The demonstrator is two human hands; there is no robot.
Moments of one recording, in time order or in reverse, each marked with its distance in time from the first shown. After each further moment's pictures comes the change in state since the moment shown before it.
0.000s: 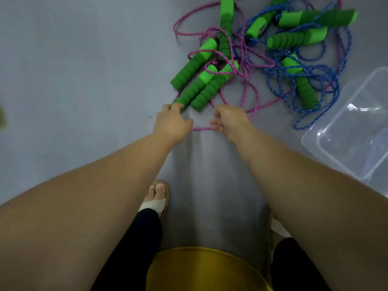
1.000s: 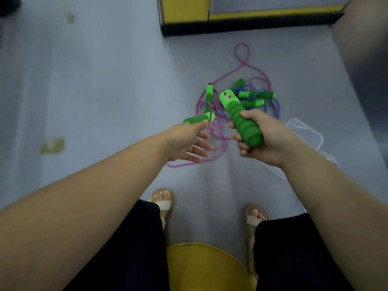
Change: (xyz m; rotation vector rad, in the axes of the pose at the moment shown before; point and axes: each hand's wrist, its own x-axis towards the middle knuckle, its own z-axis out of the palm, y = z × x) left_hand -0.214 0.082 -0.130 -0.681 -0.521 -0.022; right_hand -0.329 -0.097 -0.083 0.003 -0.320 -0.153
